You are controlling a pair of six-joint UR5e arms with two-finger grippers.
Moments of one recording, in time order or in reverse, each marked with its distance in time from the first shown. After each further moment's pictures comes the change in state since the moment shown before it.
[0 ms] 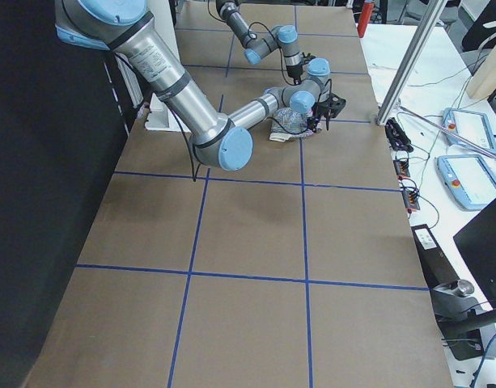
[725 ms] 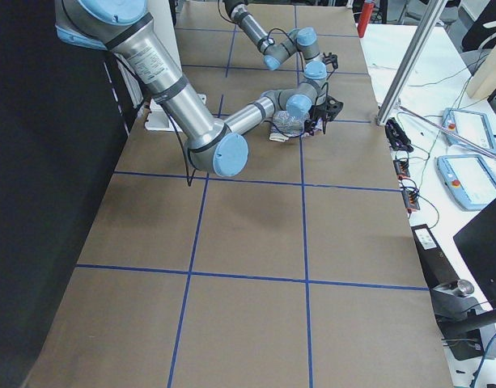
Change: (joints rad) left arm -0.099 -0.170 0.310 -0.201 0.043 0.053; right arm 0.001 -0.054 0.063 -0.005 0.003 0.003
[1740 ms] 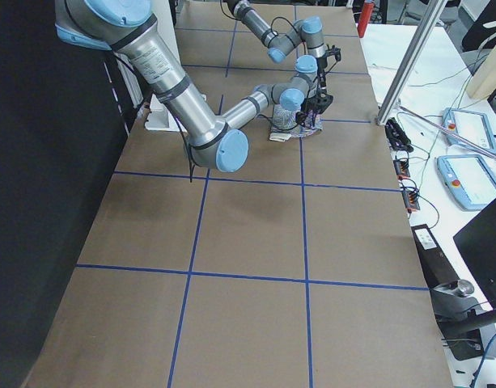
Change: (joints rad) left arm -0.006 0.040 -0.101 0.067 -0.168 -0.045; right arm -0.066 0.034 0.010 0.005 -0.011 0.083
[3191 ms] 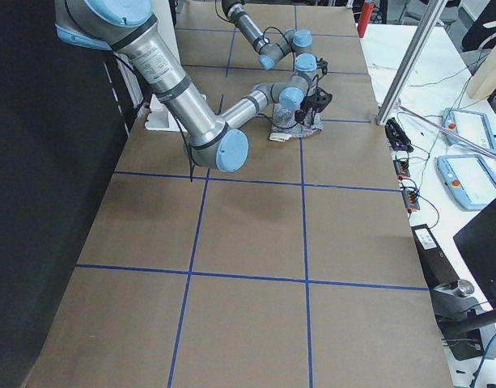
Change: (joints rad) left arm 0.024 0.051 0.014 0.019 0.009 0.067; right arm -0.001 -0.002 0.014 0.000 0.002 0.021
